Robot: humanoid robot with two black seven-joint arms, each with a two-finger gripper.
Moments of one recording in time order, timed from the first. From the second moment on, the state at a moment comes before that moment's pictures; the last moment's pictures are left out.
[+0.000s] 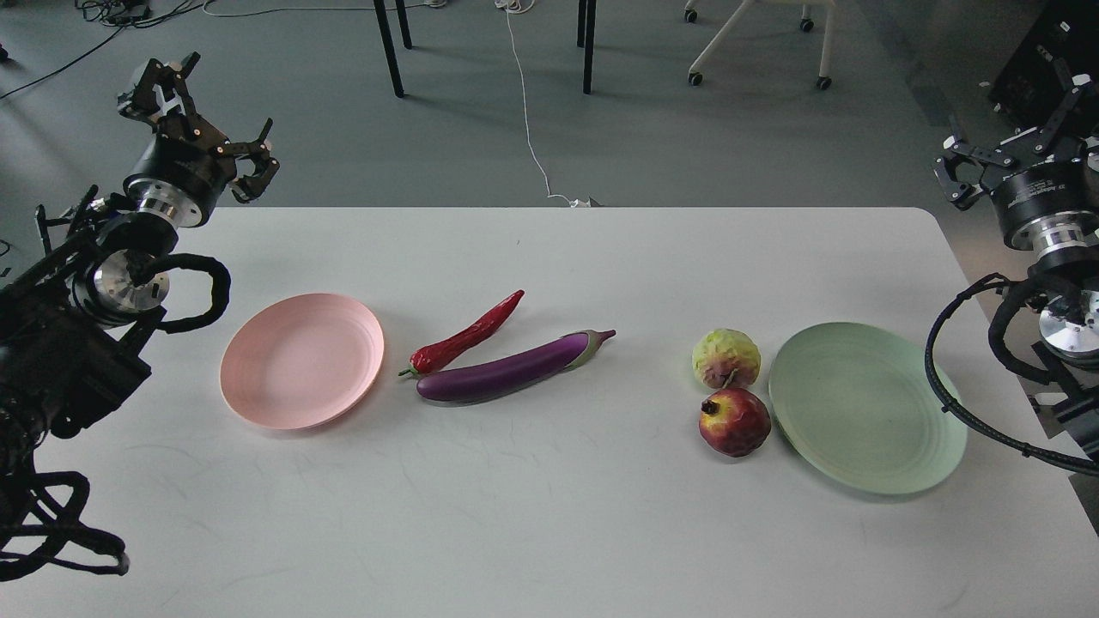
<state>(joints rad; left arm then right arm) -0.87 0.36 -0.71 -0.43 -0.13 -0.45 -0.29 0.70 -0.48 0.90 0.61 0.13 0.44 0.36</state>
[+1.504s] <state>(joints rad) -0.85 0.39 -0.71 -0.44 -0.13 -0.46 -0.30 1.68 -0.27 -1.04 1.00 -0.87 0.23 0.44</state>
